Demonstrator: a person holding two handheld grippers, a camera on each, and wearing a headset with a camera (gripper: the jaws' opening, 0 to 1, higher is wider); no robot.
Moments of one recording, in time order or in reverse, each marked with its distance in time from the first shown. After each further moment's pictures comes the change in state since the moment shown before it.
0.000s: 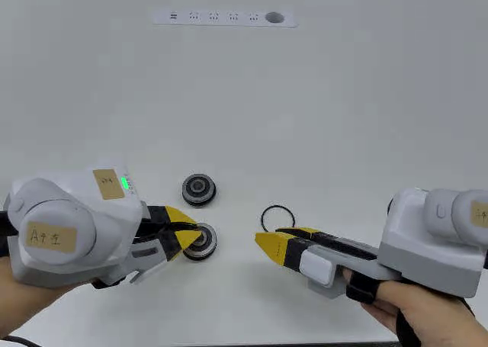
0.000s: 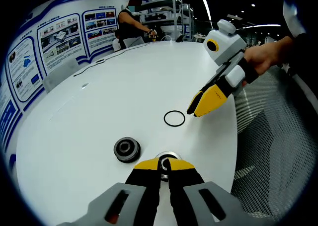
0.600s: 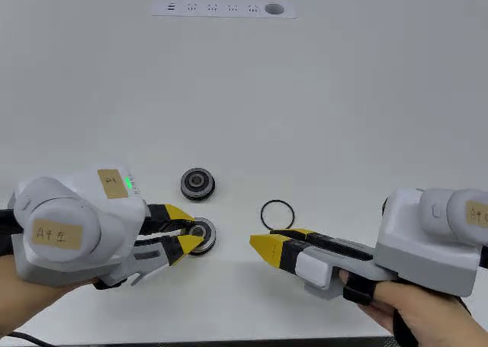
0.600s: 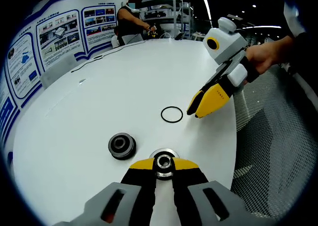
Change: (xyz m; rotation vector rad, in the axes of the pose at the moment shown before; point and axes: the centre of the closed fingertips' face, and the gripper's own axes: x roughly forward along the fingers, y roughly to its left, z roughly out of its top) left arm 0.007 -0.003 -0.006 -0.018 0.014 -0.025; right arm 0.002 0.001 -0.006 0.009 0.021 0.008
